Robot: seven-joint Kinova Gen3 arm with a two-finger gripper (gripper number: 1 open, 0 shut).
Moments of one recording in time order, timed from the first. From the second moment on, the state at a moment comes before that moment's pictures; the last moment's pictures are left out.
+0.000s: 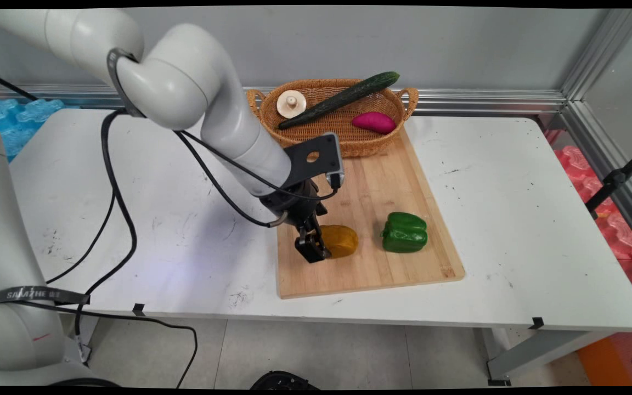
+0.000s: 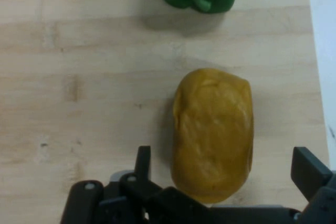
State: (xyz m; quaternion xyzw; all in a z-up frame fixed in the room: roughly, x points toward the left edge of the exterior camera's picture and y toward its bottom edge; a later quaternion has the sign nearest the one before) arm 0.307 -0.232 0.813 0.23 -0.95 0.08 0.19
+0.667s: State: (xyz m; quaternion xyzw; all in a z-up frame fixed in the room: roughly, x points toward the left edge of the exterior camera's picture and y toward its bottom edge) arm 0.302 -0.236 0.788 0.26 -0.94 0.06 0.21
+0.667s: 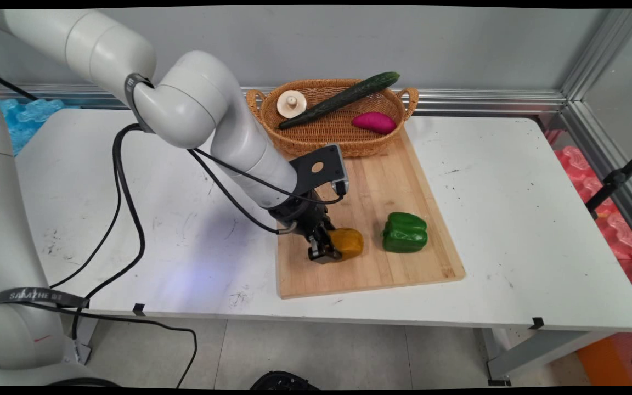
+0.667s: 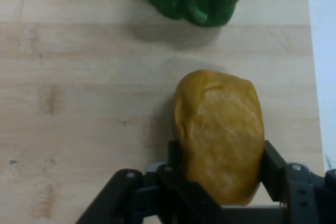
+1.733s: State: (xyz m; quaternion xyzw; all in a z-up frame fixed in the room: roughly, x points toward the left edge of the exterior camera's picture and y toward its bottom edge) arm 0.313 -0.372 0.904 0.25 -0.91 0.15 0.28
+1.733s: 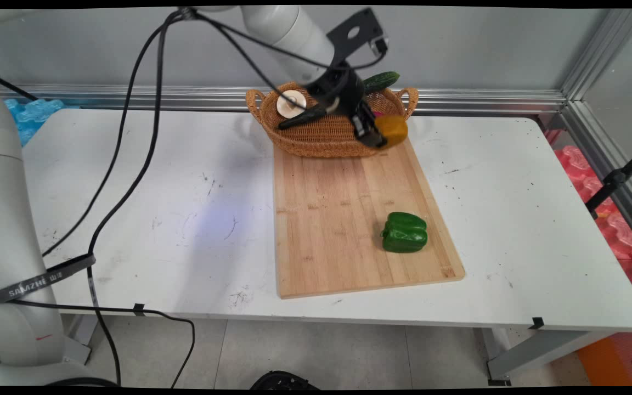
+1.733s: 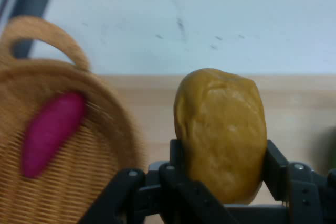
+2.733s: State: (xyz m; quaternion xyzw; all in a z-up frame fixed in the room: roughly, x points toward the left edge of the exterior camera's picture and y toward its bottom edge) arm 0.356 -0.465 0.867 0.21 -0.93 0.16 0.25
